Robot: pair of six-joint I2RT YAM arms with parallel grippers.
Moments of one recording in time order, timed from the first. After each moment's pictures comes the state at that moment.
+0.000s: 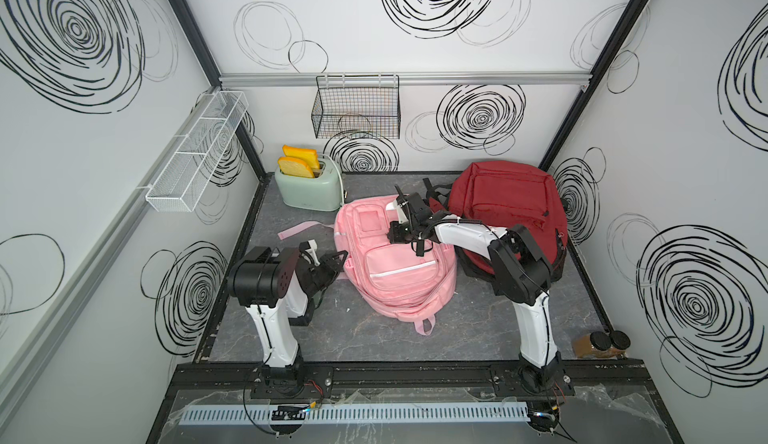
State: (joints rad) left arm 0.00 1.94 0.22 1.45 0.58 -1.15; right arm 0.67 2.10 1.53 -0.32 -0.16 0.54
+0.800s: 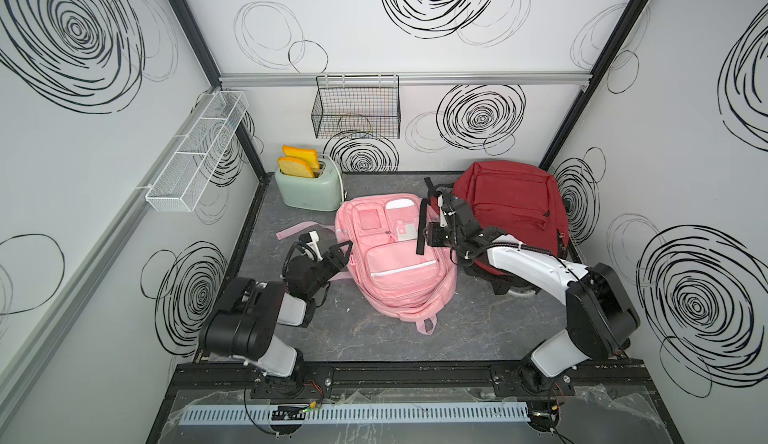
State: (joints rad) left arm -0.21 1.34 0.24 0.88 0.28 -0.90; right arm 0.61 1.53 1.01 -0.27 0.09 0.56
